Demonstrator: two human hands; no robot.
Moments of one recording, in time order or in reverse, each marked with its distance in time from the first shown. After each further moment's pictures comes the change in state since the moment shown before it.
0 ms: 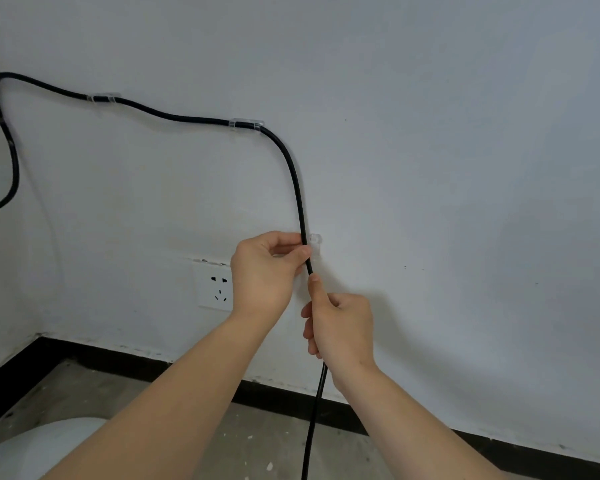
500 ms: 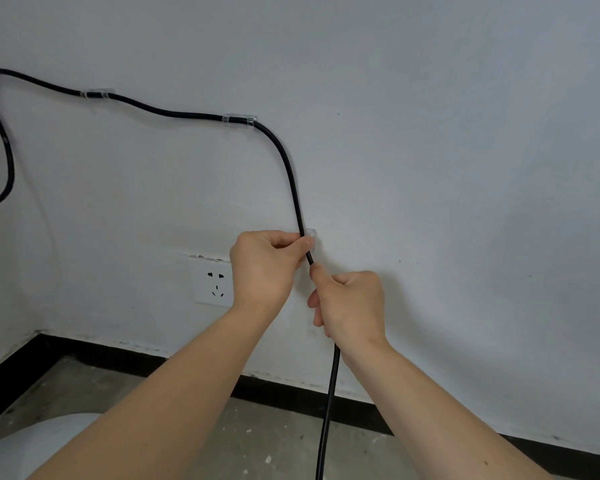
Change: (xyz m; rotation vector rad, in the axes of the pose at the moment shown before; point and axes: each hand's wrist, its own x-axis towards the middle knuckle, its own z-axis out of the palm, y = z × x) left_hand -0.003 0.008 0.007 0.123 0.050 0.013; right_hand 0.006 -0.019 -0.014 -0.134 0.029 -0.099
